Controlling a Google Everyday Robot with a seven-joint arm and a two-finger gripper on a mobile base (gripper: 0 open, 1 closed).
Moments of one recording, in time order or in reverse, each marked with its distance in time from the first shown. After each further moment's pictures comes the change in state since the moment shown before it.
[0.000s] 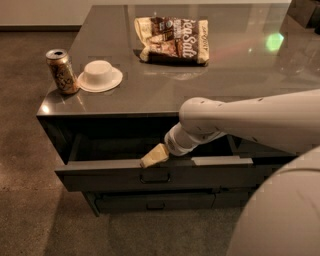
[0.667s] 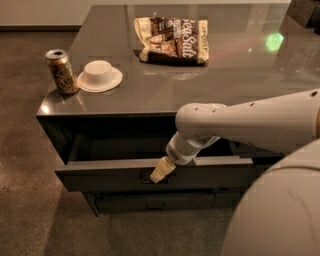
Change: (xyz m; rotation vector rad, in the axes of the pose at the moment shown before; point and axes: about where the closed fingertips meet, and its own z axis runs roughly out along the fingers) arm 0.037 0.003 0.006 0.004 0.138 -0.180
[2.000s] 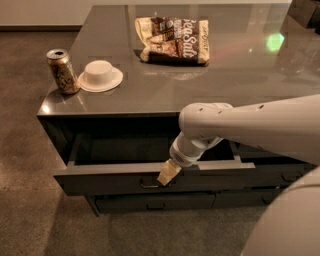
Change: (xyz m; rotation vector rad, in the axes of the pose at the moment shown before) arm 0.010 0.003 -0.009 -0.006 0.020 -0.062
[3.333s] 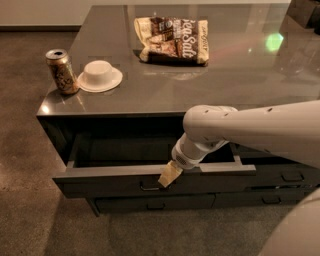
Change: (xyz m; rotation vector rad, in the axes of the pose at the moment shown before) arm 0.009 0.004 -0.003 -0.018 -0.019 -0.022
